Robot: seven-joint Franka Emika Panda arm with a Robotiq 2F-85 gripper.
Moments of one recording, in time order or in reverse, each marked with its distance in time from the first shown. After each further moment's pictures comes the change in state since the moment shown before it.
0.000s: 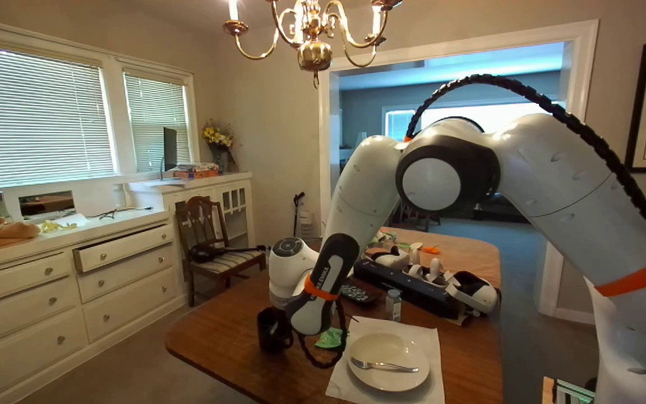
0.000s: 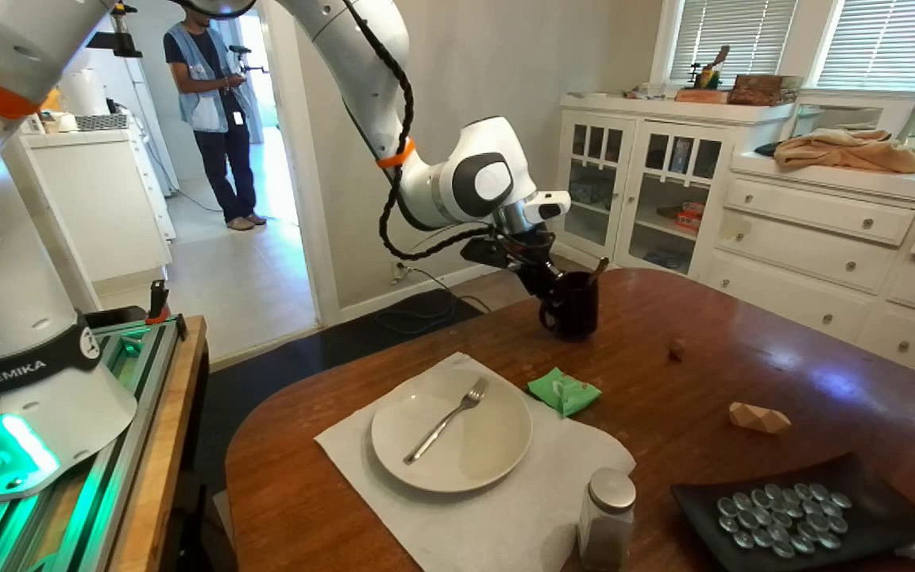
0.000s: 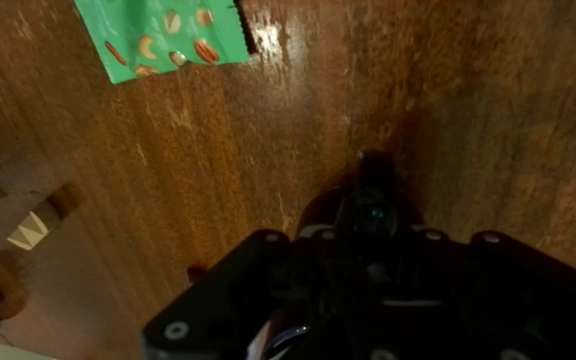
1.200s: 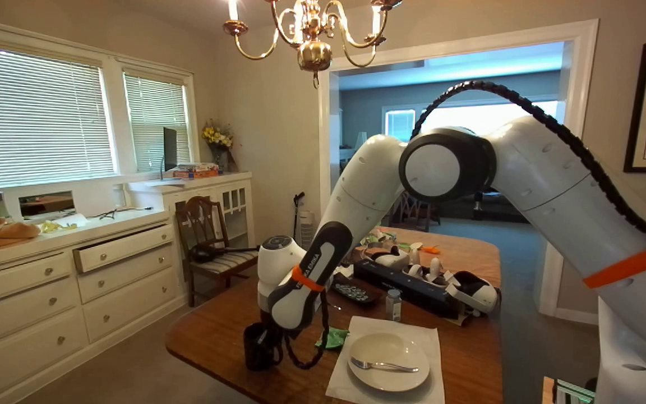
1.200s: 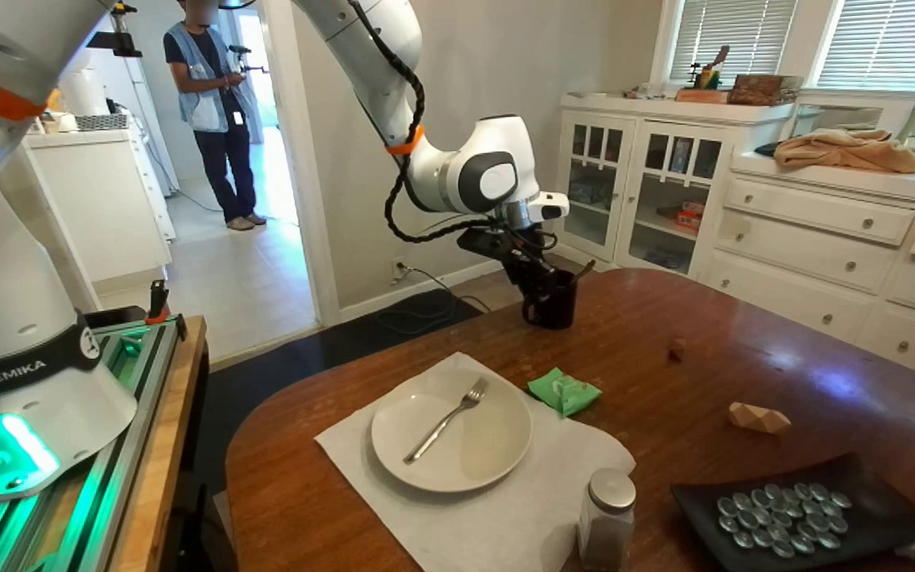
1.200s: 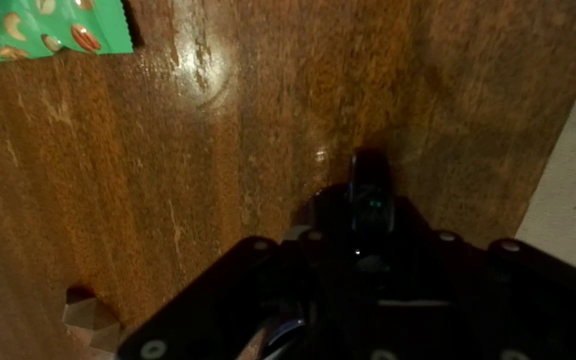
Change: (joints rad) arm -0.205 0.001 0.275 0.092 0.039 -0.145 -0.184
